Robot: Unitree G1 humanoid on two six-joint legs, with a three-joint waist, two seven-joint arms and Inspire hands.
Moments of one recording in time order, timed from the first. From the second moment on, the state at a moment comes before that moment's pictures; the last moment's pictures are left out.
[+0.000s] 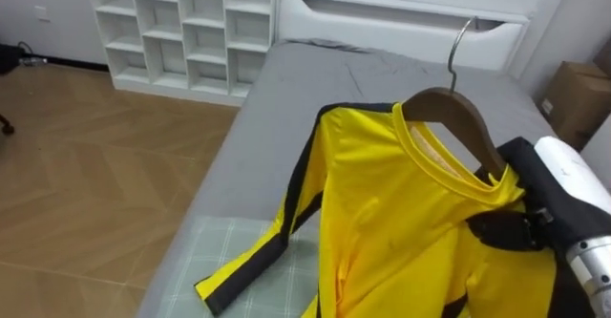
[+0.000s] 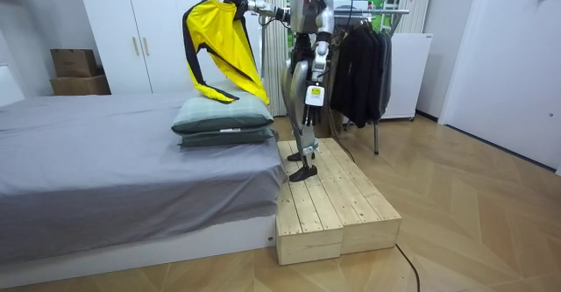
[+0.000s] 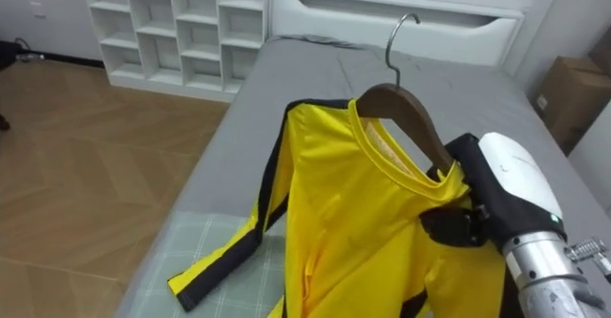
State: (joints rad) left arm 0.17 0.26 0.08 1.17 0.37 0.04 -0.01; right arm 0.10 -0.39 -0.17 -0.32 -0.58 0.05 0.19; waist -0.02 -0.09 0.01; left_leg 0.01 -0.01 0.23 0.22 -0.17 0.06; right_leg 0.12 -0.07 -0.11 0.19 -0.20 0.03
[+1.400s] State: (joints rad) left arm 0.17 0.29 0.01 1.15 0.44 0.13 0.03; right arm 0.06 -0.43 -0.09 -0.29 -0.51 -0.02 0.15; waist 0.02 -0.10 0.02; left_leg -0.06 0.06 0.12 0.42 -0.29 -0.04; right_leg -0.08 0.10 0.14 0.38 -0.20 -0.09
